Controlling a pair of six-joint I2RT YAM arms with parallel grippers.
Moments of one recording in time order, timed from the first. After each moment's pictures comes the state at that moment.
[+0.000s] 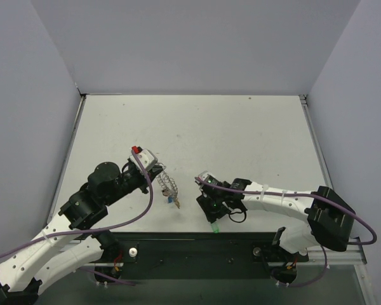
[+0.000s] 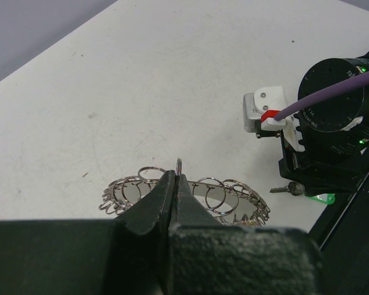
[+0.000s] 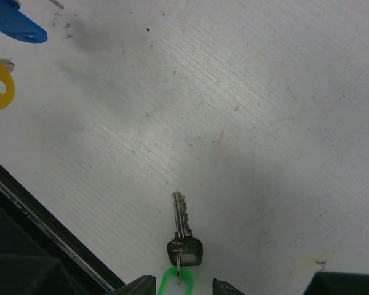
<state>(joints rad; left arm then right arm) -0.78 0.66 0.79 -0.33 0.03 0.07 1.03 1.38 0.76 -0.57 0.02 0.38</state>
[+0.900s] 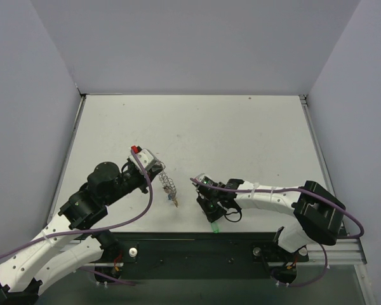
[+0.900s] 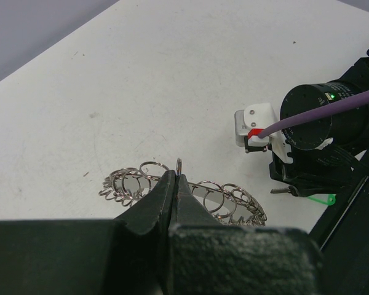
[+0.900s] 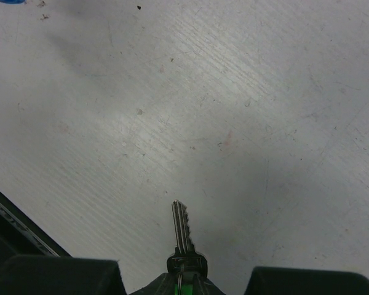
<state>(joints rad) -0.78 0.66 0.79 -0.33 0.03 0.06 1.03 1.48 0.76 -0.52 0.00 0.39</state>
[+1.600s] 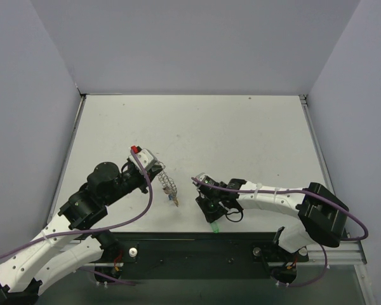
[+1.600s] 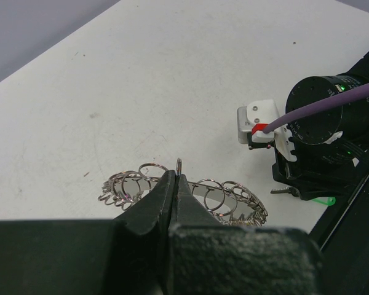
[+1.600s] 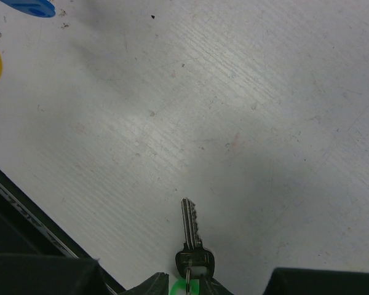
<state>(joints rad) -0.78 0.66 0.79 -0.33 0.03 0.06 1.03 1.45 0.76 -0.52 -0.02 0.39</state>
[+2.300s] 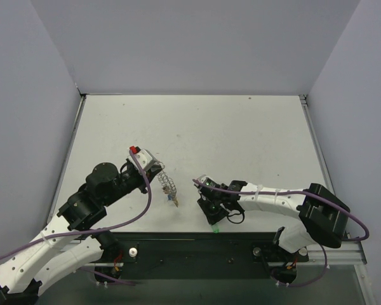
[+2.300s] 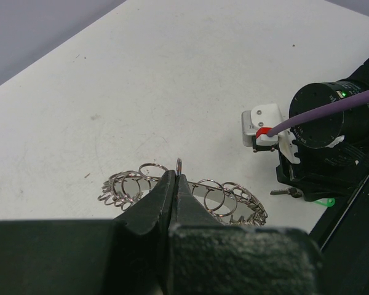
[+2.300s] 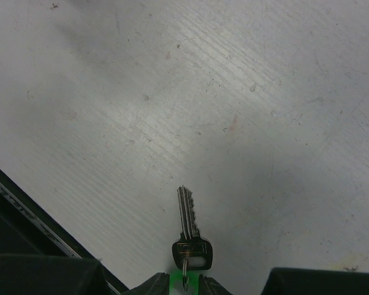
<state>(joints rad) -0.78 0.65 0.79 -0.33 0.03 0.06 1.04 1.44 0.73 -0.52 -0.02 0.40</state>
